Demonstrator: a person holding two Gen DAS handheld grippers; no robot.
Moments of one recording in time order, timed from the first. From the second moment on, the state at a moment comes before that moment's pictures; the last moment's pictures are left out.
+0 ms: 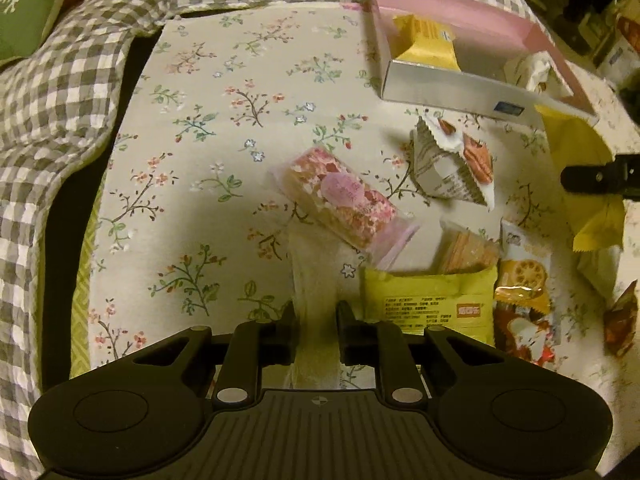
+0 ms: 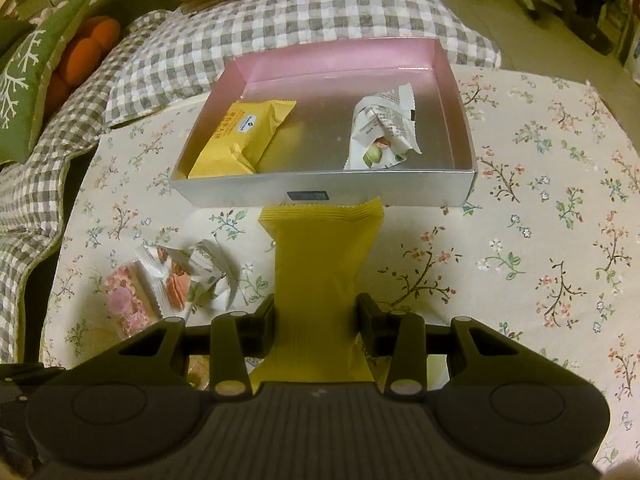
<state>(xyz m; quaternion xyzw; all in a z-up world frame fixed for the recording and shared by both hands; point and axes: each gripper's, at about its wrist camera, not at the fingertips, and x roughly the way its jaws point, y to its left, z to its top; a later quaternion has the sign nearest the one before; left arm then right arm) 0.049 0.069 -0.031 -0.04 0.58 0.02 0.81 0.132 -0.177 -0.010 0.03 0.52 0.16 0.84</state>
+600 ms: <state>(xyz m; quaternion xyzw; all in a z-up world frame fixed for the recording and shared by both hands) 0.042 0.089 0.012 -0.13 0.54 -0.01 0.83 0.128 -0.188 0.003 0.06 0.51 0.17 0.84</state>
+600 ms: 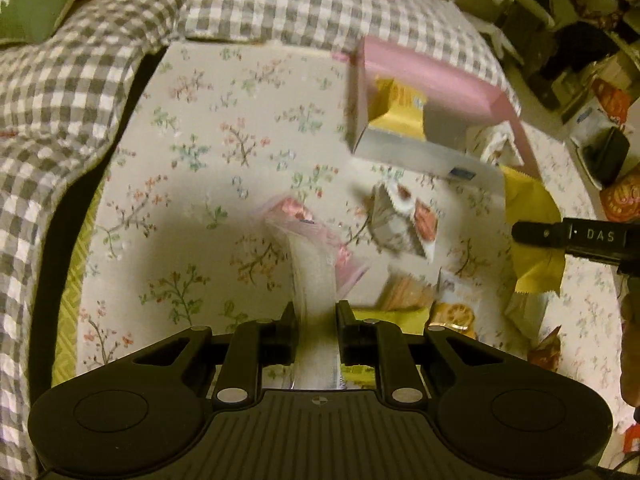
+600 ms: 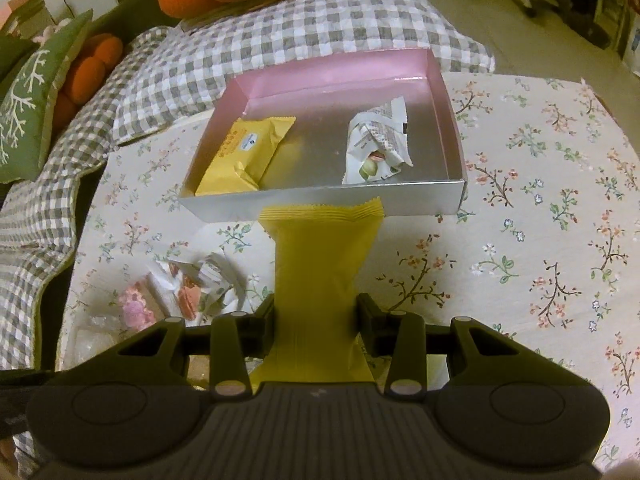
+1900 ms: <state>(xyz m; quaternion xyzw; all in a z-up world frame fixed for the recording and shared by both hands) 0.156 0.013 0.046 -0.08 0.44 -0.07 0.89 0.194 -0.259 0.026 0.09 0.46 0.11 0.88</state>
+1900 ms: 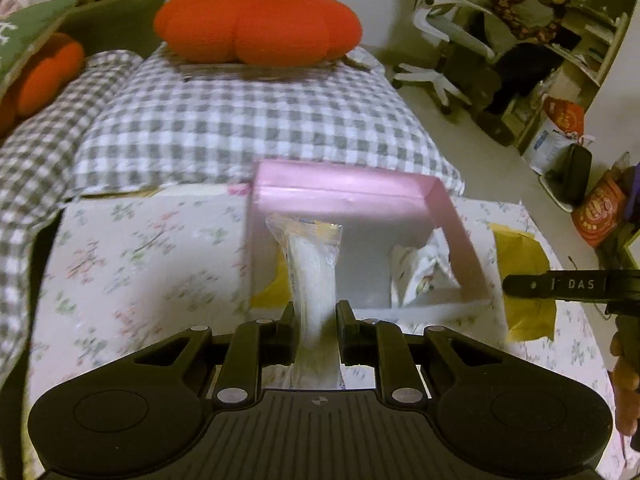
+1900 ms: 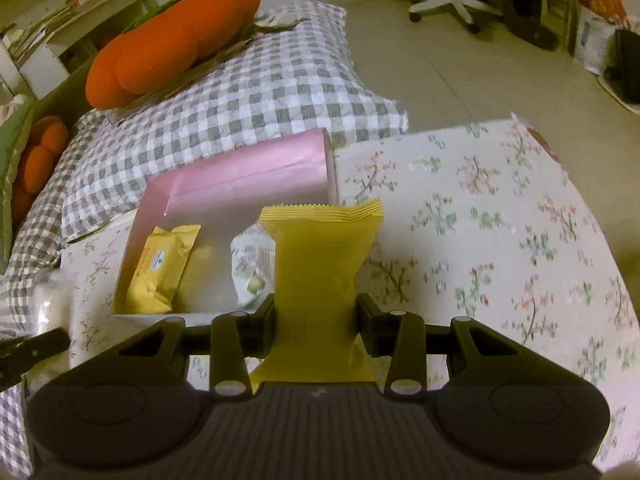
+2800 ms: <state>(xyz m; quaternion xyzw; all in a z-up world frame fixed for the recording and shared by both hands) 0.239 0.011 -0.019 -0.21 0.40 -0.11 0.89 0.251 -0.205 -0.009 0.29 0.46 0.23 0.81</state>
